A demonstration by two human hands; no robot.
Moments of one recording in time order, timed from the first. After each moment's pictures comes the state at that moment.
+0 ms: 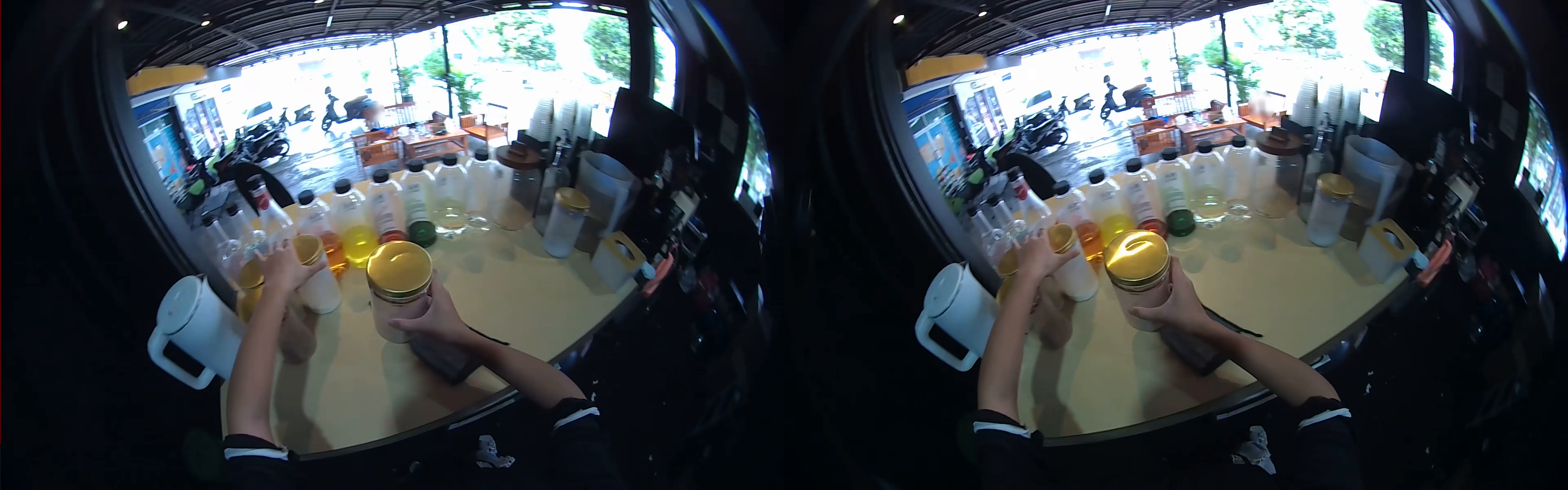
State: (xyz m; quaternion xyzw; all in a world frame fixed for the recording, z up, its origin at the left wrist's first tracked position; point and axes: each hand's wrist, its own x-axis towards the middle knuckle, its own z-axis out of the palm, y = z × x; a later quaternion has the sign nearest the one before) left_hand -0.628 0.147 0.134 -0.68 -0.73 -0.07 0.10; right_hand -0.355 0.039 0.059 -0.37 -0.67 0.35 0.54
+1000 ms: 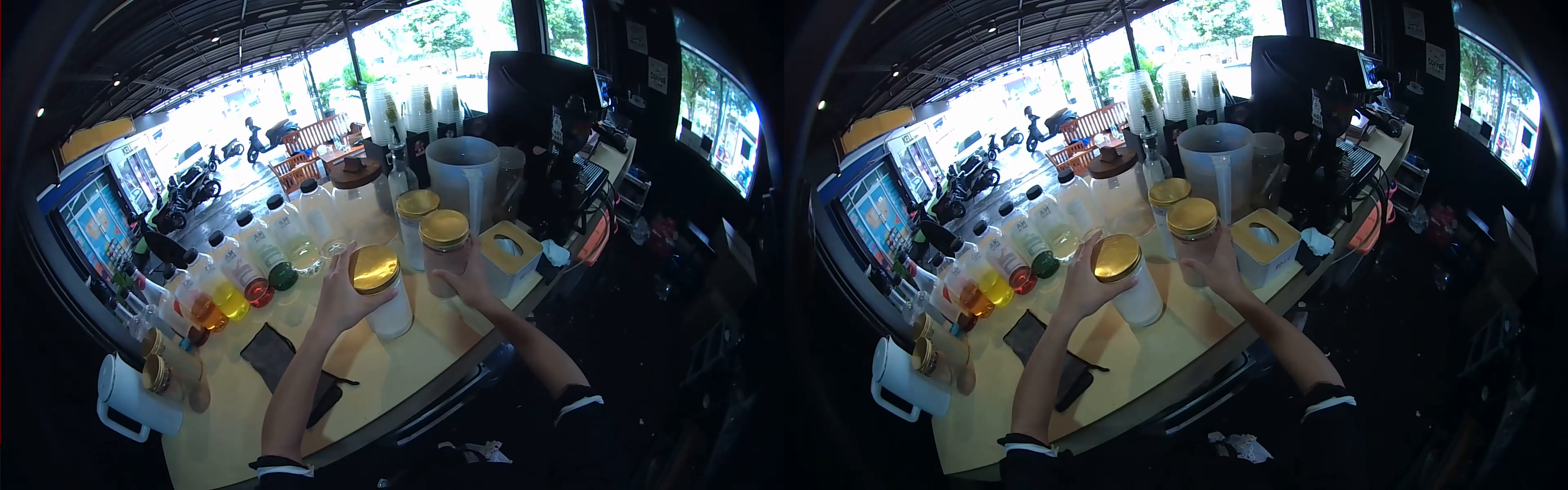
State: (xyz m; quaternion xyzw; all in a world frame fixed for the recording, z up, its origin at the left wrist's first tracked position) left_hand -0.227 0.067 0.120 -0.86 -0.36 -0.34 -0.14; right_hand 0.035 0.036 0.017 -0.51 -0.59 0.05 0.62
